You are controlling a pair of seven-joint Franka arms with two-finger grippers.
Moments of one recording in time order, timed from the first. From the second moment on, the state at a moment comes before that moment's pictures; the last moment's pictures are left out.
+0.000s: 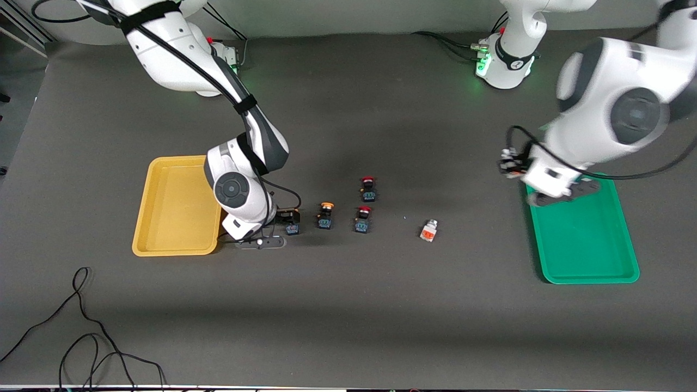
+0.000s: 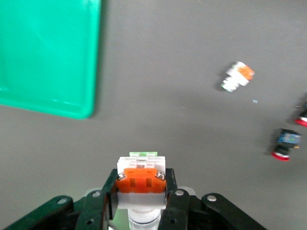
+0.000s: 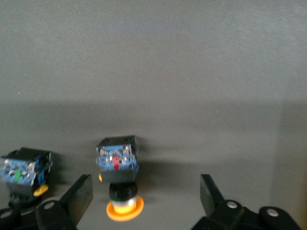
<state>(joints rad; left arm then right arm) -0.10 0.11 -0.09 -1.78 -0.06 1.65 -0.37 0.53 0.61 -0.07 -1.79 0.09 2.33 0.40</state>
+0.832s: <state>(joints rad) 0.15 0.32 -0.09 -1.89 0.10 2.05 -0.04 0.57 0.68 -0.07 -1.78 0.10 2.48 0.44</state>
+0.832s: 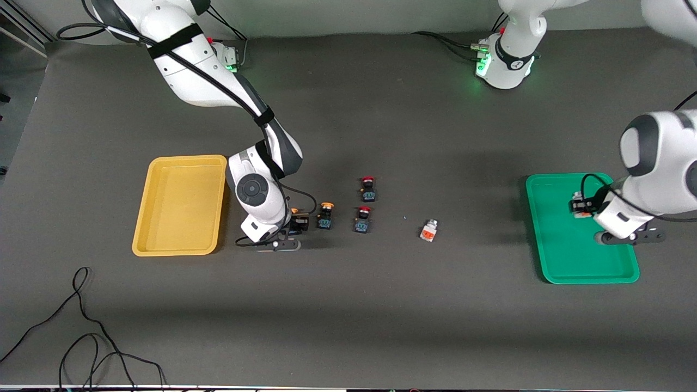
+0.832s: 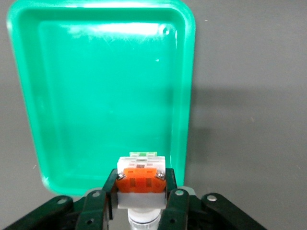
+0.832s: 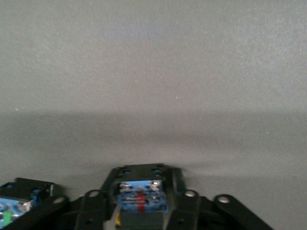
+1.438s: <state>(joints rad) 0.19 0.53 -0.09 -1.90 0.11 2.27 -0.04 0.51 0.41 -0.12 -1.68 0.14 1.93 0.44</state>
